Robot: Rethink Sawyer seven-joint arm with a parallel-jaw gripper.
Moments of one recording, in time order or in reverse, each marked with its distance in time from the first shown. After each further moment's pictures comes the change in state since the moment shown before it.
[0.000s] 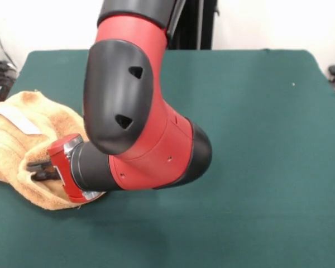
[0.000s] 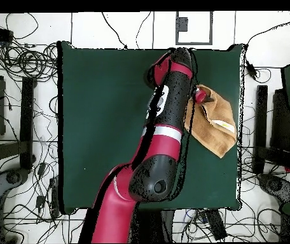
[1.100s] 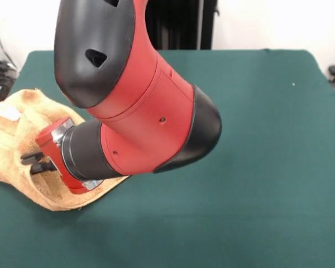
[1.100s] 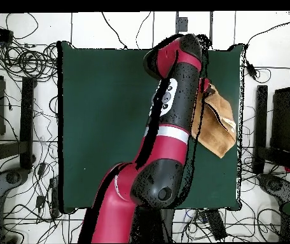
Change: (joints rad) arm -0.006 -0.096 0.020 -0.005 0.091 0.024 -0.221
